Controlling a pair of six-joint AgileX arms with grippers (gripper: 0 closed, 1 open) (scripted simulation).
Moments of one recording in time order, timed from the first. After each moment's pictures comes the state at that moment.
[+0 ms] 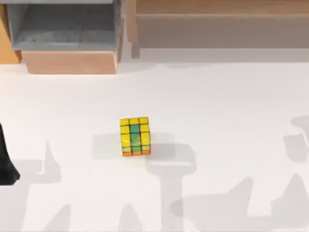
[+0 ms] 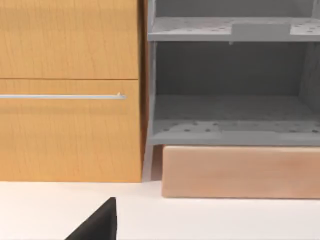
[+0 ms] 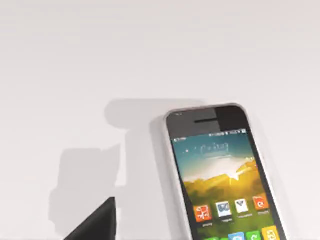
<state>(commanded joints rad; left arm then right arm) 0.00 0.00 0.00 0.00 0.00 0.00 -0.09 0.88 0.59 -0.42 -0.01 -0.21</state>
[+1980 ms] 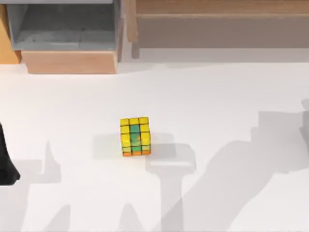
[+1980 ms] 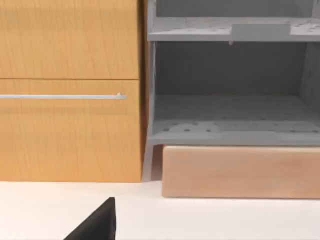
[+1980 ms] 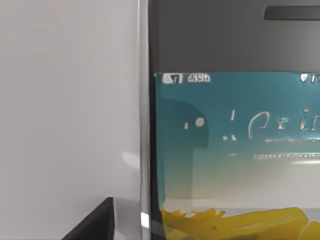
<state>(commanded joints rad) 0.00 0.00 0.00 0.00 0.00 0.00 -0.19 2.01 1.20 -0.75 -0.02 -0.45</state>
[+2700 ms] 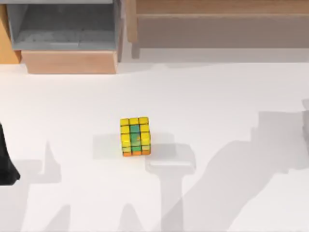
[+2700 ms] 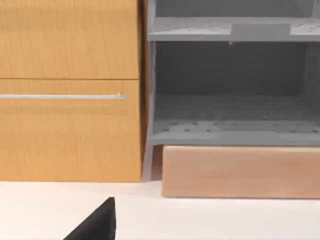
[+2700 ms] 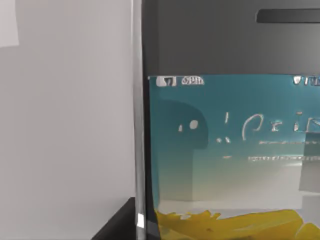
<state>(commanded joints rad) 0.00 0.00 0.00 0.00 0.00 0.00 -0.19 2.01 1.20 -0.75 -0.02 -0.45</state>
